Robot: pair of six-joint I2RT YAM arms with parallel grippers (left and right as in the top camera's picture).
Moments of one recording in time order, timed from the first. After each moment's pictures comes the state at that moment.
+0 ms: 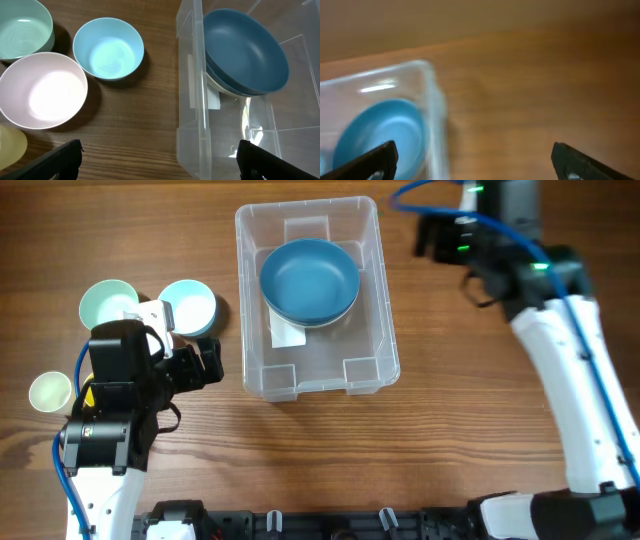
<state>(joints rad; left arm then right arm) 0.01 0.94 0.92 -0.80 0.12 -0.23 0.17 1.56 1.65 -0.85 0.11 0.28</state>
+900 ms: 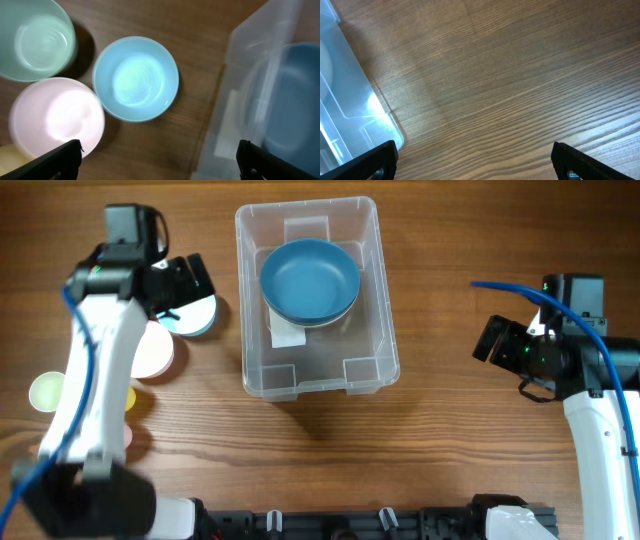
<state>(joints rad) 0.01 1.64 1.48 -0.97 -0.04 -0.36 -0.06 1.21 1.23 -1.19 0.07 0.36</state>
